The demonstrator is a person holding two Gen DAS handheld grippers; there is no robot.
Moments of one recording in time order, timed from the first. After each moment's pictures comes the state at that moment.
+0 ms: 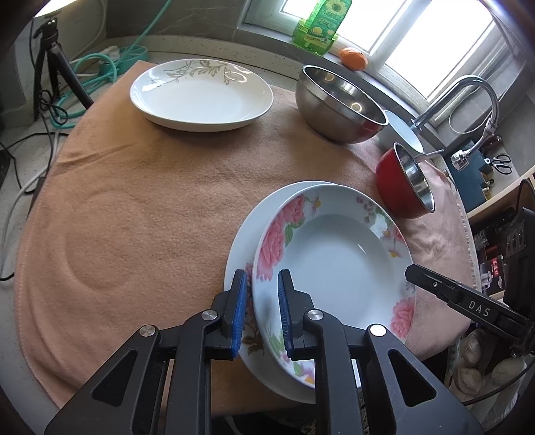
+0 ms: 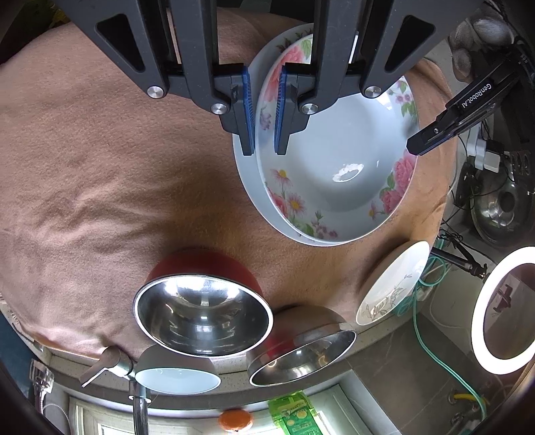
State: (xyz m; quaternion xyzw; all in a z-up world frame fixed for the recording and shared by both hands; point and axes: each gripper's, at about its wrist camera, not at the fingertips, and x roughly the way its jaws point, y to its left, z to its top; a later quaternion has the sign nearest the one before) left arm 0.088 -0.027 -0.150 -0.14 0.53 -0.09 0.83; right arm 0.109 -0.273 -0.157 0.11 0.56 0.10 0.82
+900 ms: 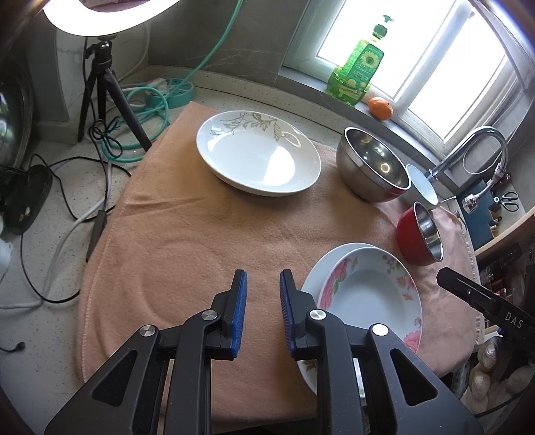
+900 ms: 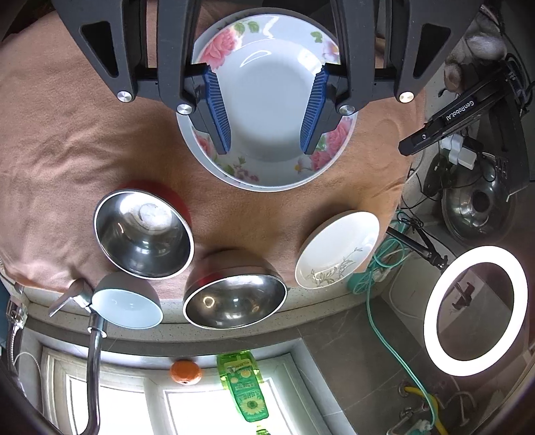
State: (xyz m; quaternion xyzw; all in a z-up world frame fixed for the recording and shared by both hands) left arm 0.093 0.032 -0.109 -0.15 0.48 -0.03 0.86; right arm 0.120 -0.228 -0.096 0.09 0.50 0.15 0.85
